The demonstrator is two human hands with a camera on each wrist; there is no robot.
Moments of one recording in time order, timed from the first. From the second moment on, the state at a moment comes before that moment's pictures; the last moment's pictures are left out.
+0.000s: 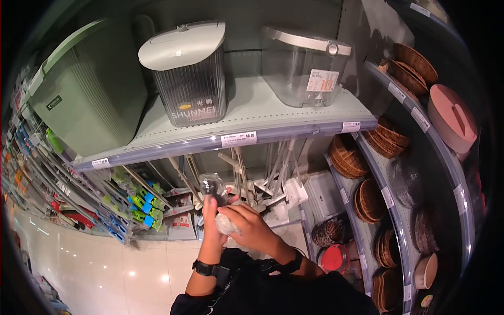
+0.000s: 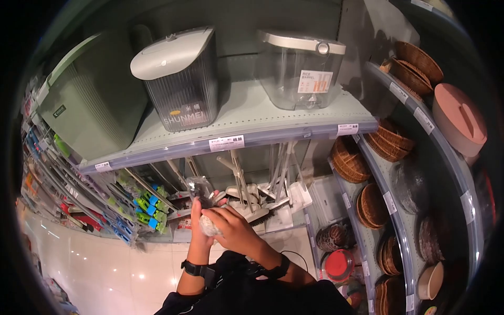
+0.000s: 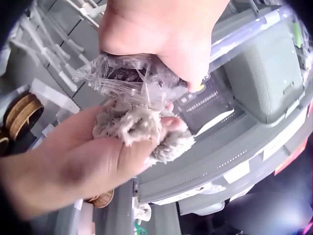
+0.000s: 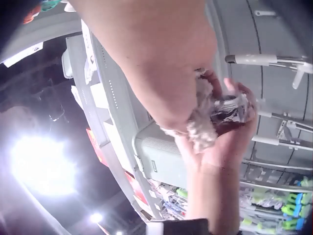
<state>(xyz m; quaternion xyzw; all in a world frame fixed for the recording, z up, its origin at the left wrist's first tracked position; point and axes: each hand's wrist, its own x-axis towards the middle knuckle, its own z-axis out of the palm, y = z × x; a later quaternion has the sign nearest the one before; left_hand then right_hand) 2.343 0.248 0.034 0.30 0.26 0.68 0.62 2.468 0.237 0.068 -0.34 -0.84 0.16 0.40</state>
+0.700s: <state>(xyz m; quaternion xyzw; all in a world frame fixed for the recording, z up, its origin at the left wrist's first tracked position) 2.353 0.255 0.046 0.26 0.27 0.70 0.61 2.452 0.271 0.070 -0.26 -0.77 0.26 0.53</state>
